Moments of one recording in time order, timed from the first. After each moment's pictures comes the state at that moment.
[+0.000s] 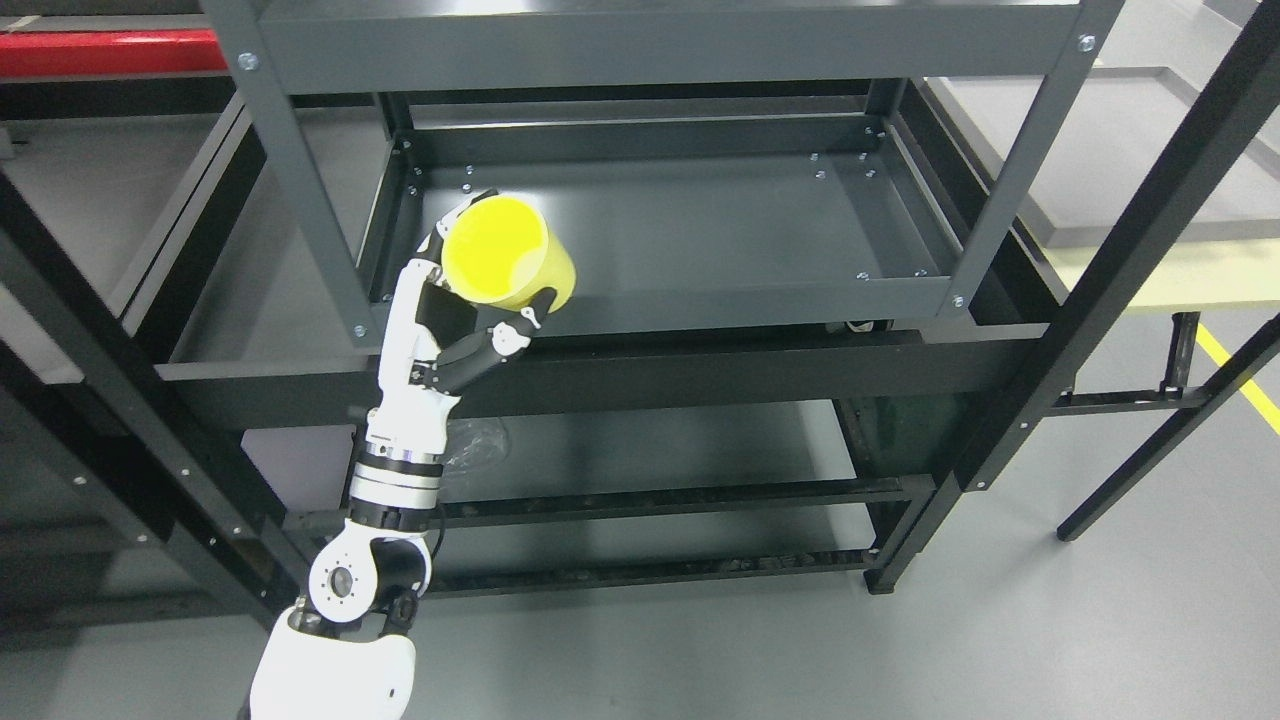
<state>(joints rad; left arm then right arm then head) -0.43 0.00 -0.19 -1.52 0.32 -0.39 -0.13 0.00 0.00 0.00 -0.24 0.00 0.09 -0.12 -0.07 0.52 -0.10</state>
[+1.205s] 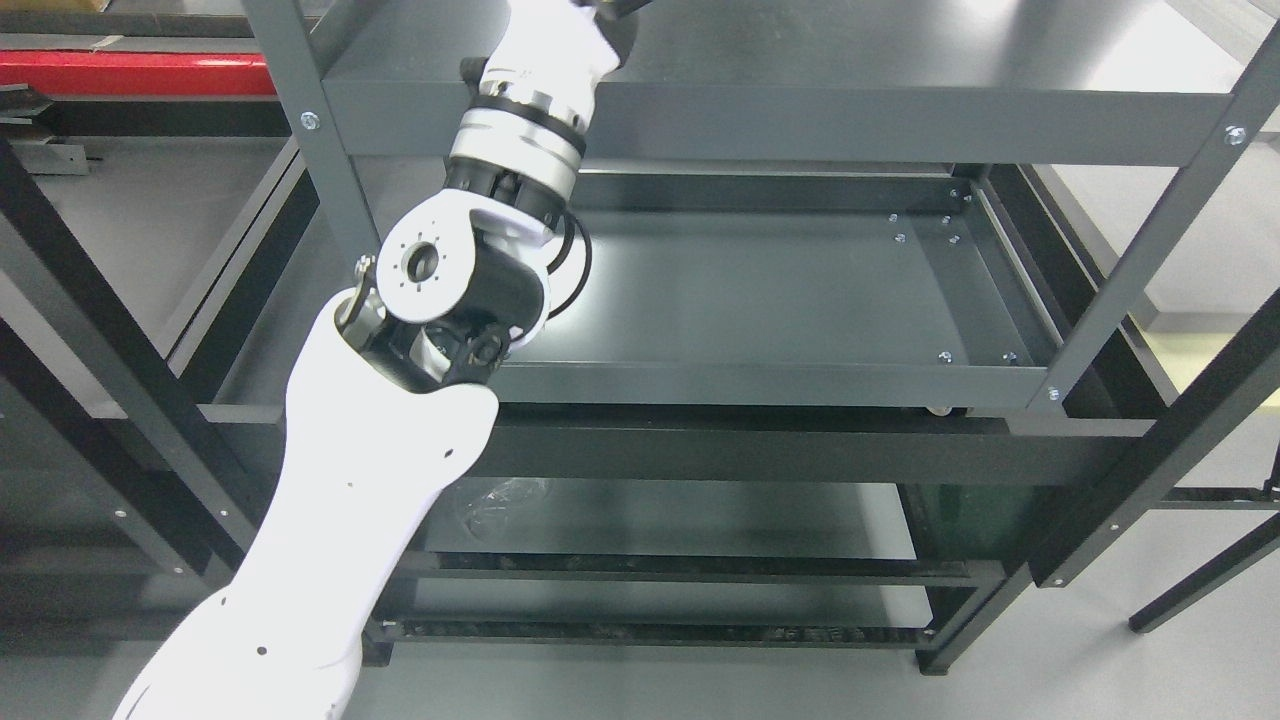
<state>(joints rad) -1.07 0.00 -0.46 -1.63 0.61 0.25 0.32 0.00 0.00 0.00 -0.24 0.00 0.09 -0.12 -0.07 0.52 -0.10</state>
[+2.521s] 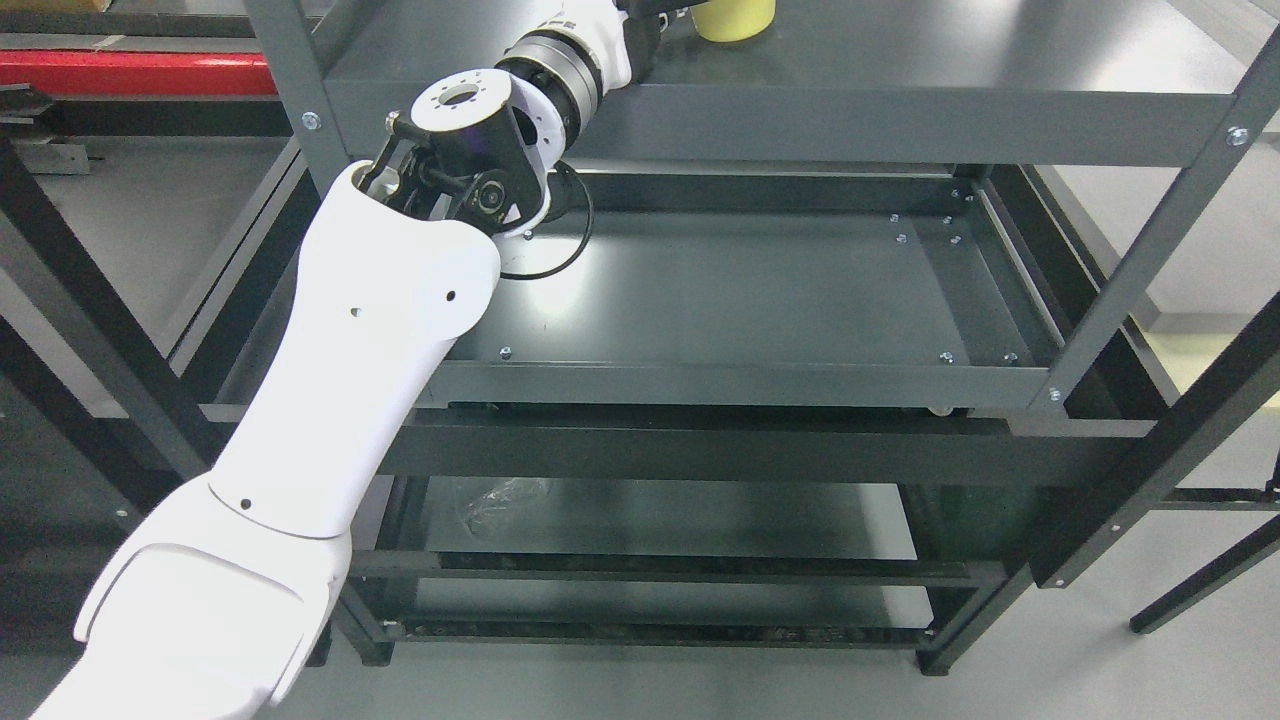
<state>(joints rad) -1.28 0.00 -0.49 -1.22 0.81 0.49 0.32 0.00 0.00 0.00 -0.24 0.00 0.09 -0.12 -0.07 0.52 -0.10</state>
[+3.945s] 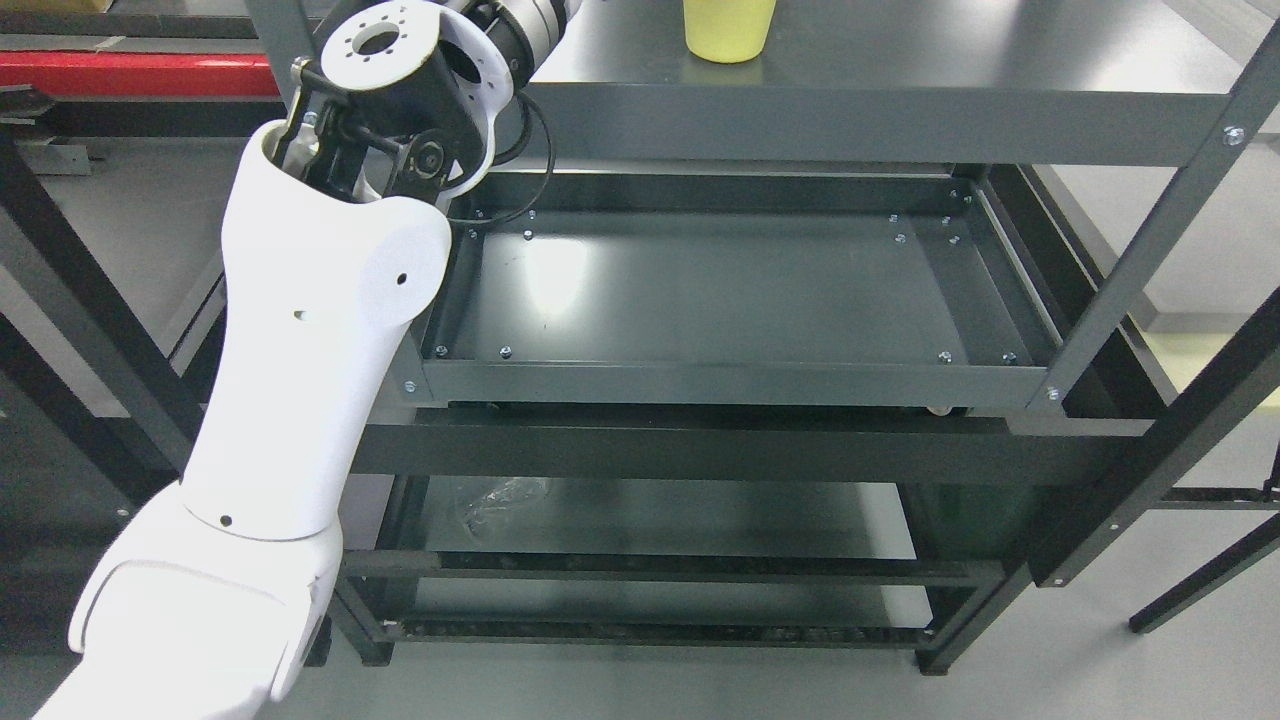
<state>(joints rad) -1.27 0.00 -0.35 -1.41 0.63 0.58 0.00 0.00 0.00 0.00 -0.24 0.00 0.09 -0.12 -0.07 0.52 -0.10</state>
